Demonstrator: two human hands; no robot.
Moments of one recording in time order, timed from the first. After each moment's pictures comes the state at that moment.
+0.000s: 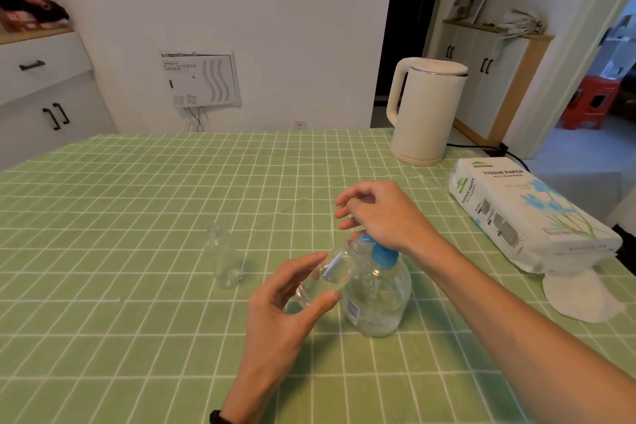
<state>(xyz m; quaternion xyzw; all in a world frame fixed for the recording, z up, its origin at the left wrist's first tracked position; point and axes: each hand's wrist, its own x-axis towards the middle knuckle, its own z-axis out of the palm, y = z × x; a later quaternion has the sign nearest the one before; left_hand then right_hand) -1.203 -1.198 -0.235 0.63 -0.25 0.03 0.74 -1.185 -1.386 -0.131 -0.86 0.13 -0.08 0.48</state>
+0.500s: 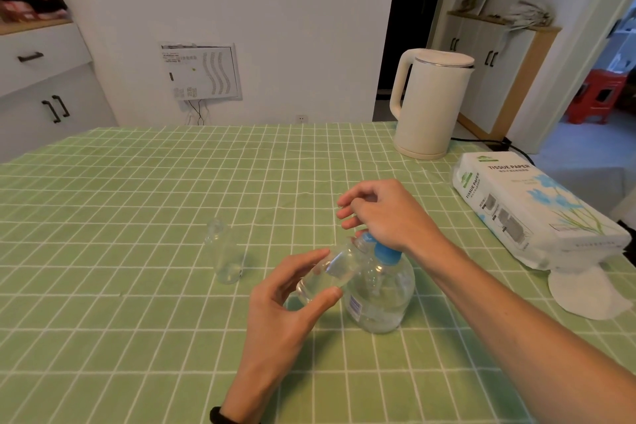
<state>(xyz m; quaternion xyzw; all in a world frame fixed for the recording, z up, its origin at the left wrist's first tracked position) -1.203 -1.198 -0.236 0.64 -0.26 0.04 0.73 -1.184 -1.388 -0.138 -0.87 0.13 -0.07 0.47</state>
